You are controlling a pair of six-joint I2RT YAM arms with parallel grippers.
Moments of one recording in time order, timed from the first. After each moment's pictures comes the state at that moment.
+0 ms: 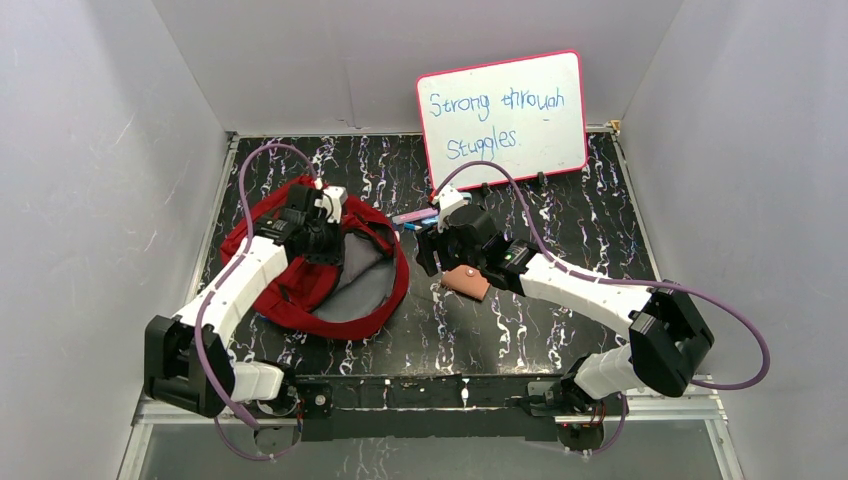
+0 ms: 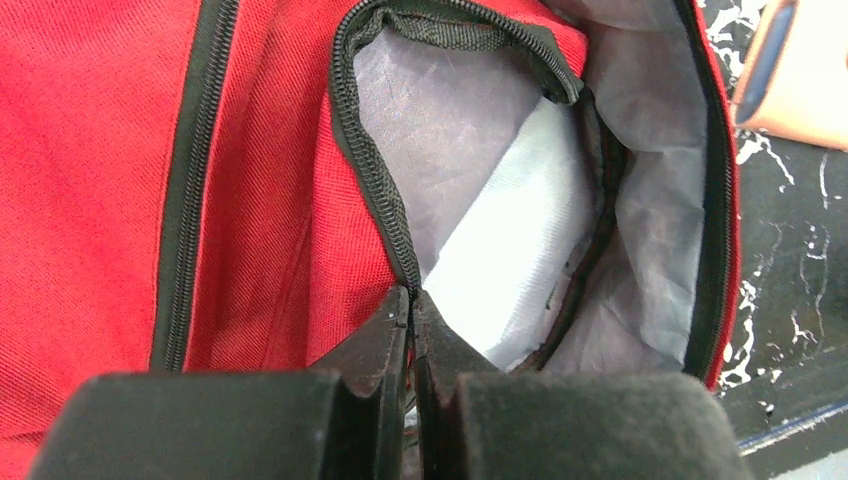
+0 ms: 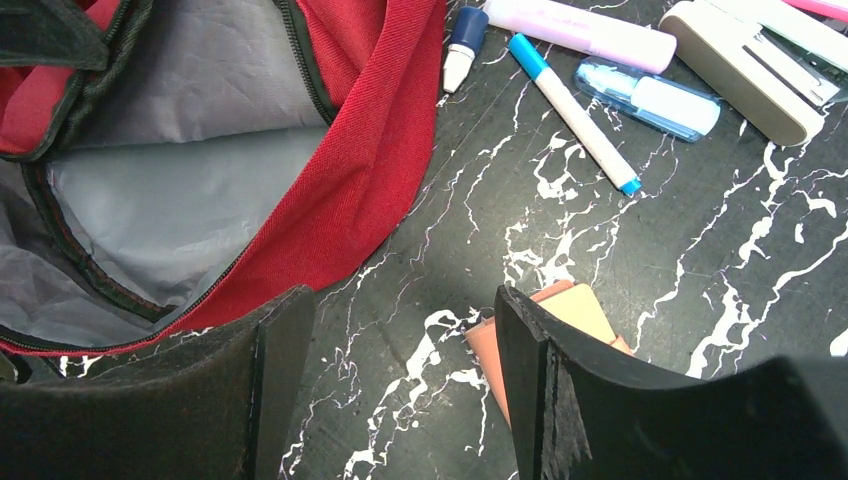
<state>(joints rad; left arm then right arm) -0.30 1.30 0.98 -0.69 0.13 -0.10 0.87 1.39 0.94 -0.12 0.05 0.24</state>
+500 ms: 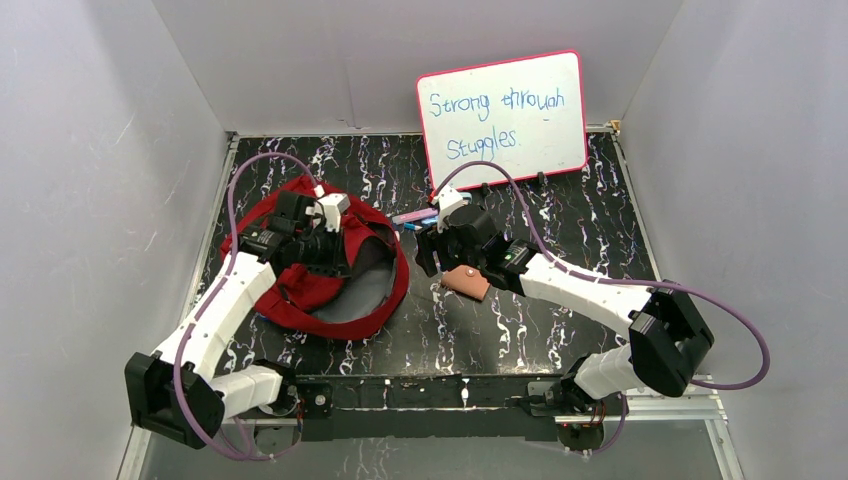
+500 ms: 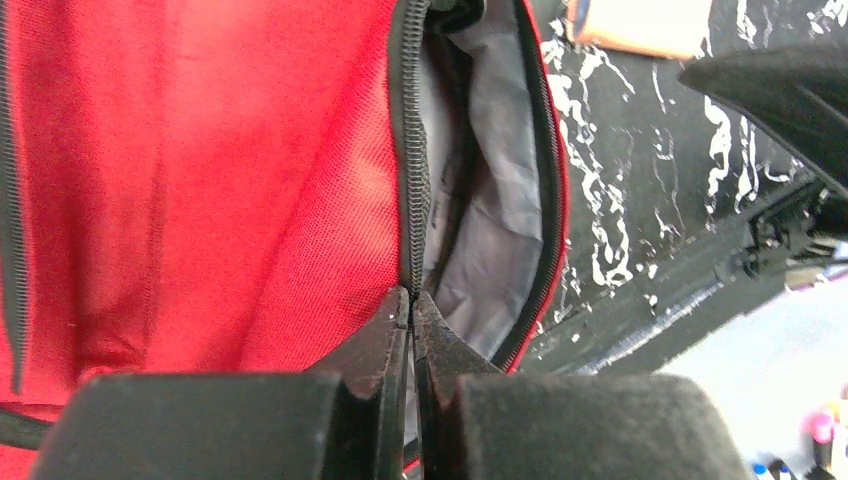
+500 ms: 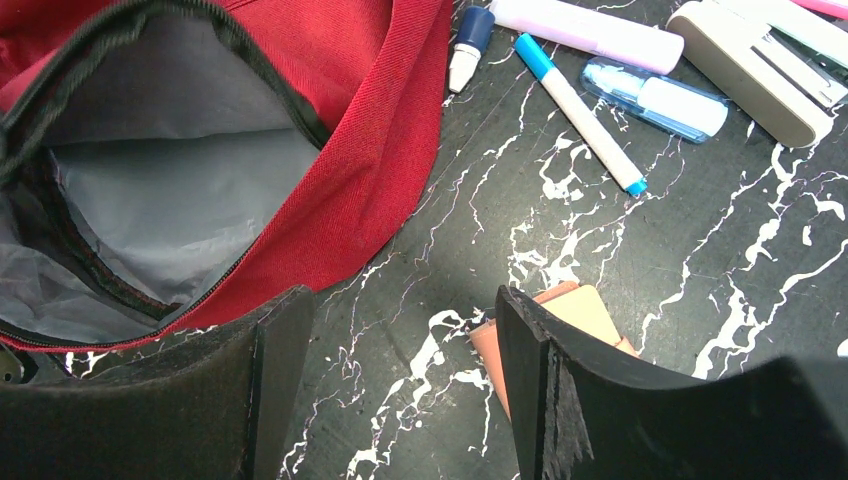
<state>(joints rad) -0.31 1.16 1.00 -0.83 0.33 -0.13 0.87 1.39 0.94 -0.12 0.04 0.24</state>
